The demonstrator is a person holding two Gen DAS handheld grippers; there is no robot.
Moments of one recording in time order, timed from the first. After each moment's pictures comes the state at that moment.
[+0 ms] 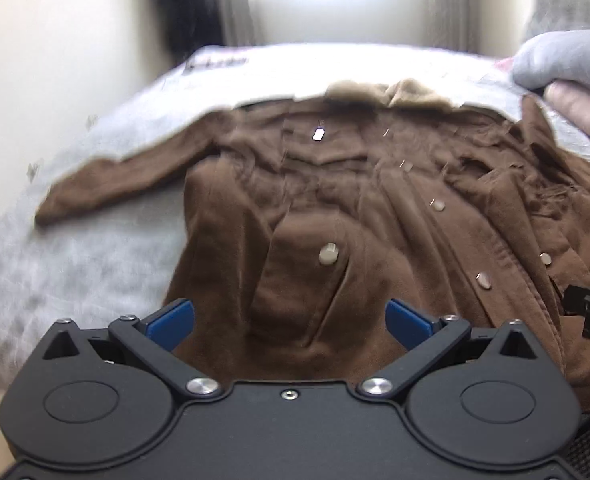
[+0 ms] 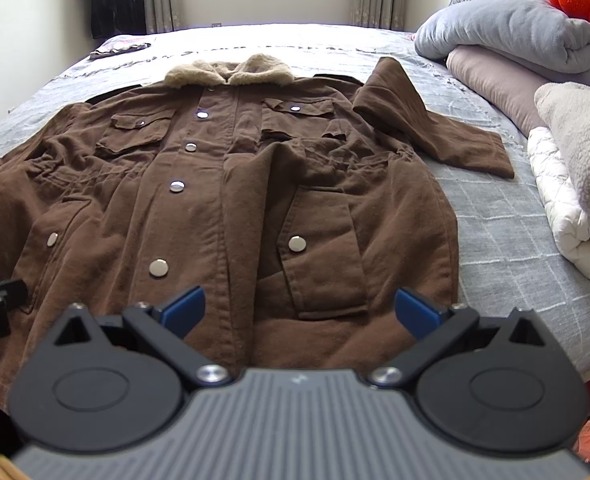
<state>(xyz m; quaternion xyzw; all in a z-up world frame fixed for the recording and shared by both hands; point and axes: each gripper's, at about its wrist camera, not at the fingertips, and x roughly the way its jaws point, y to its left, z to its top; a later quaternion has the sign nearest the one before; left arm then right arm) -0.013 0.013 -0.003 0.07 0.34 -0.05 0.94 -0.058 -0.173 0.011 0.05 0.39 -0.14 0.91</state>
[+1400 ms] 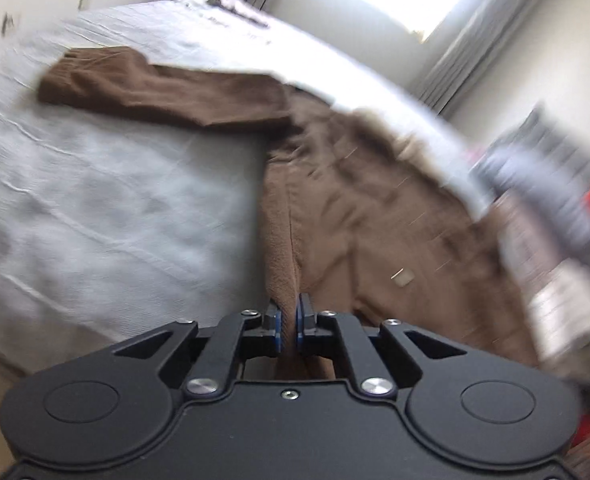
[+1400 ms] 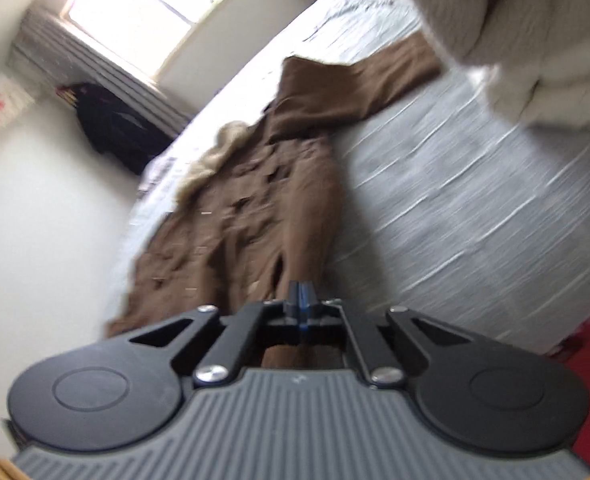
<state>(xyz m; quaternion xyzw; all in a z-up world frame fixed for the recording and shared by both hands) 0.001 0.197 -0.005 -0.16 0.41 -0.12 0.89 -0.155 -0.392 0.002 0.39 0.32 -0.05 0.86</state>
